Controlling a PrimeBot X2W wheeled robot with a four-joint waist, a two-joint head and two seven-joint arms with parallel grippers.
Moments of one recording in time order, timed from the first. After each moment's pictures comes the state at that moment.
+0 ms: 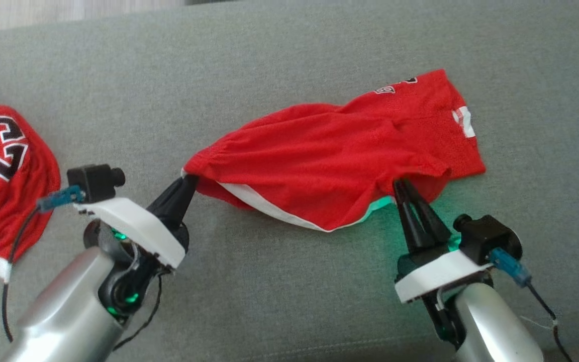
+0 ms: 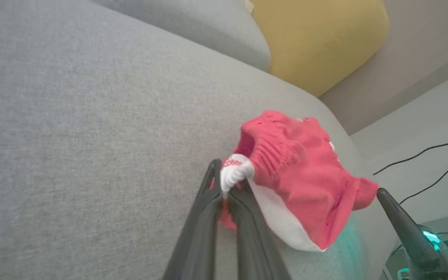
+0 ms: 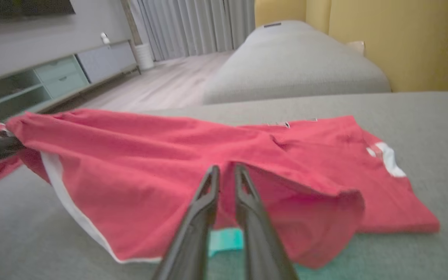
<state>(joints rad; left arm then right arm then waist) -0.46 0.42 -0.73 0.36 -1.13 -0.09 -0.08 -0.20 -0.05 0.28 0.38 0.17 0.12 -0.26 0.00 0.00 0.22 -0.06</state>
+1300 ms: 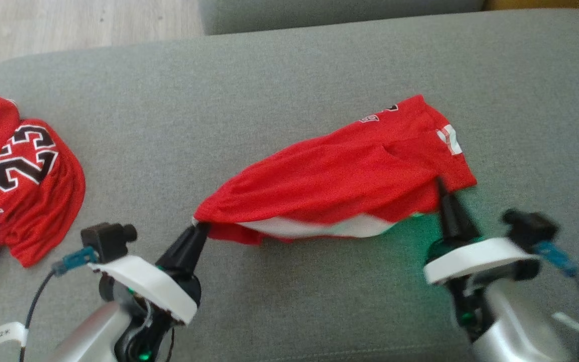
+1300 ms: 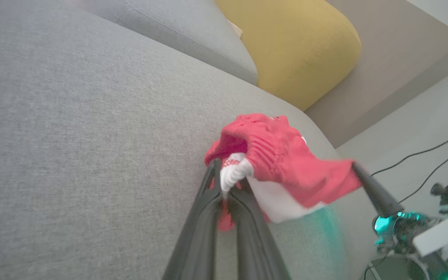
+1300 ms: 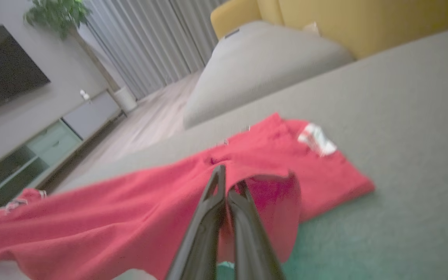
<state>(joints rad) -0.28 0.41 -0.74 0.29 -1.10 -0.11 -0.23 -0.25 -0.06 0.25 0.55 0.51 0.12 -0.26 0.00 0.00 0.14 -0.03</state>
